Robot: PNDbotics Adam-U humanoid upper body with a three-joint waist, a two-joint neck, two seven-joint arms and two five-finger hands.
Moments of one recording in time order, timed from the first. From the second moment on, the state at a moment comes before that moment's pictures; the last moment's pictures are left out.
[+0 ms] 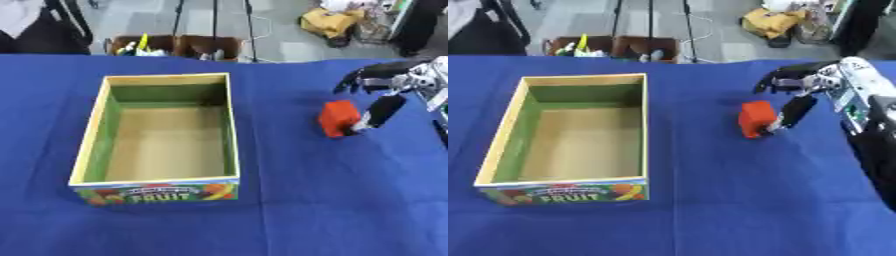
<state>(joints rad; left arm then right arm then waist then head) -0.26 0.12 0.05 -1.98 -0.13 0.12 0.42 -1.03 -0.71 0.09 -0.98 0.98 -0.40 0.76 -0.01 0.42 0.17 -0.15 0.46</state>
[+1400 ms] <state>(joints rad) -0.26 0.12 0.05 -1.98 -0.13 0.13 0.40 -1.05 -0.70 0.10 -0.98 0.96 -0.42 0.72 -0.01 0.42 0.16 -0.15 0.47</state>
